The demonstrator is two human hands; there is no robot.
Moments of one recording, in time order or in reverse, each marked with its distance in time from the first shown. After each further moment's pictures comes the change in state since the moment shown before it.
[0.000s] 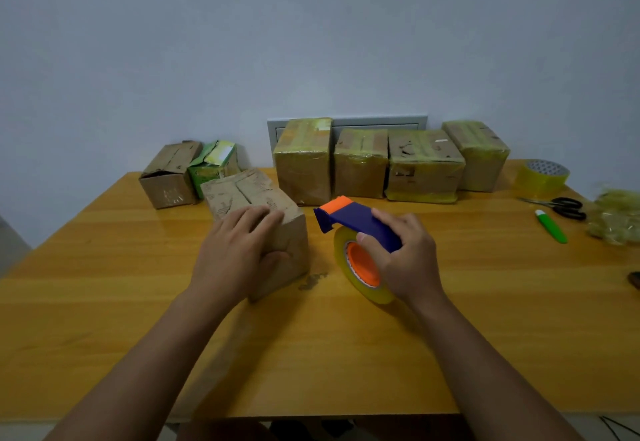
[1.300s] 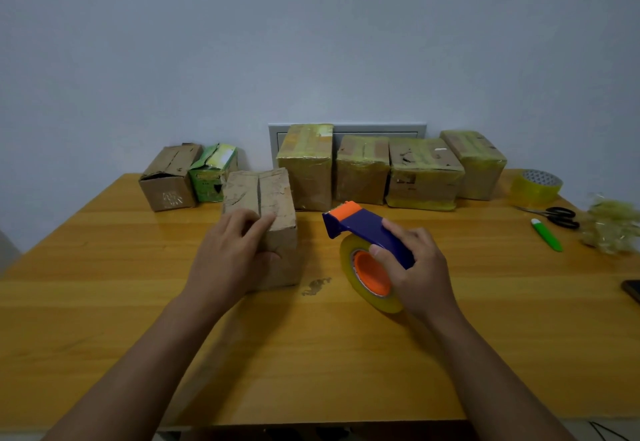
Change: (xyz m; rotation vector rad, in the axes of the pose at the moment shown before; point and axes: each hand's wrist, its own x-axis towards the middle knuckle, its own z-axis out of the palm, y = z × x) left_hand -0.004 -0.024 0.009 -0.116 0.091 0.037; right_hand -0.012 0.002 -0.009 0.041 -0.044 0.018
